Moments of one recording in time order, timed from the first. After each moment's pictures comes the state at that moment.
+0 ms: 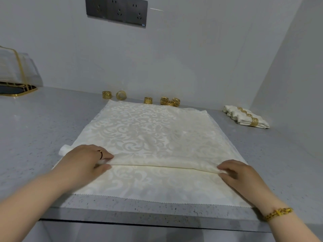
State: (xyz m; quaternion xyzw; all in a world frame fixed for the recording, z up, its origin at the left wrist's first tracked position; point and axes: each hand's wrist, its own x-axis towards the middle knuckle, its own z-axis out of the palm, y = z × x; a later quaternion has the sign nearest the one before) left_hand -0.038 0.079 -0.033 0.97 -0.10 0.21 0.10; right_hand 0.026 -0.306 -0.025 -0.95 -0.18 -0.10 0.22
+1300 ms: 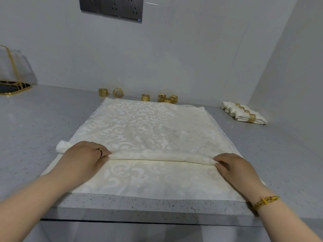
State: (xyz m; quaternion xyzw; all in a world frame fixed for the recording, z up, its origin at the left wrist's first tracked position) left_hand -0.030 0.078 -0.037 0.96 -0.14 0.25 0.02; right_hand 0.032 -0.295 -0.023 -0.96 -0.16 -0.14 0.16
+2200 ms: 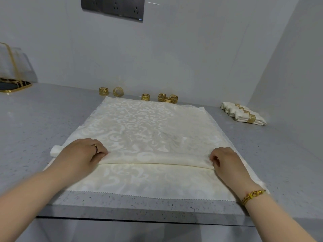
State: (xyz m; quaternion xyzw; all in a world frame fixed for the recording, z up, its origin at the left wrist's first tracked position) left_hand -0.031 0.084 -0.038 0.96 -0.11 0.25 0.09; right_hand 0.046 -0.279 -0.028 -0.96 -0.16 -0.16 0.13
